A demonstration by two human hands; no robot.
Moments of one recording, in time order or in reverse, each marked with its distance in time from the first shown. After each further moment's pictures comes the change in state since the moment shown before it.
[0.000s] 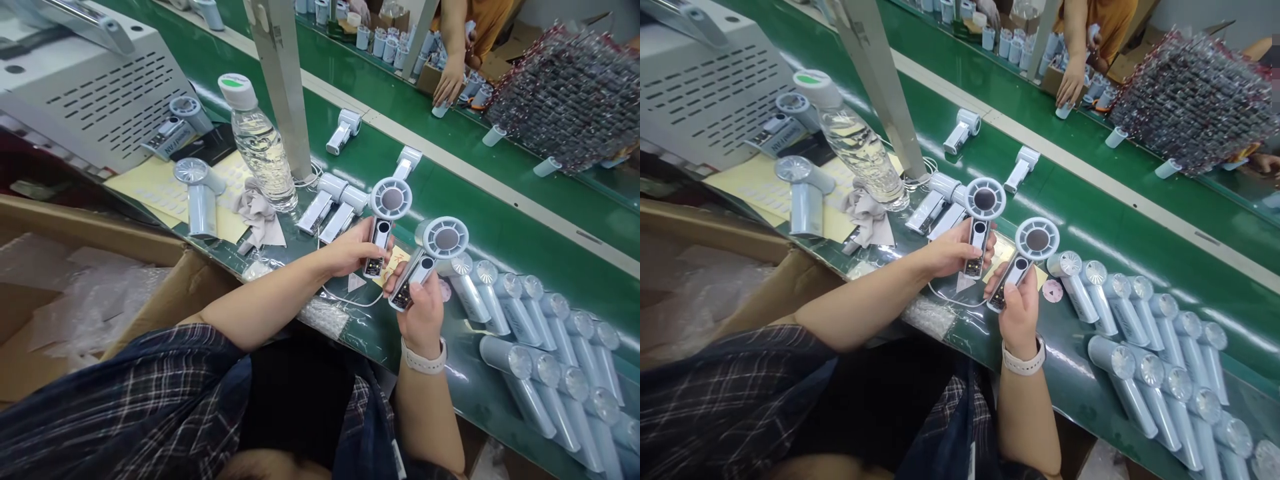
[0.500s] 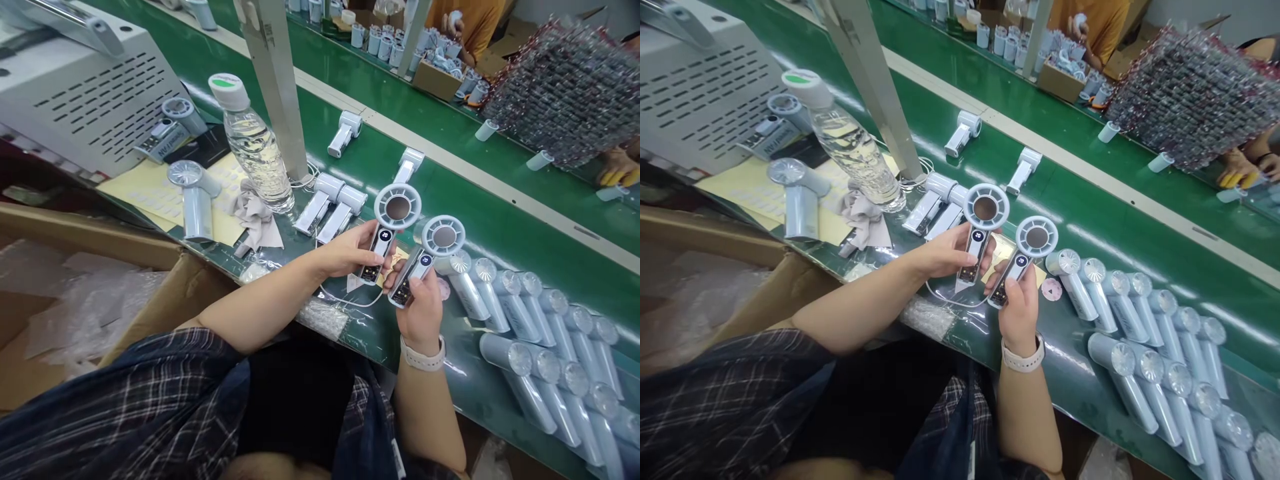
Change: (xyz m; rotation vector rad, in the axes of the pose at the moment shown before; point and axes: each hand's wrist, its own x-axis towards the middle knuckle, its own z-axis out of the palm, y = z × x) left_hand -0.004 0.005 -0.002 0.034 -0.156 -0.014; right_hand 0.002 0.005 -0.003 0.119 0.024 0.009
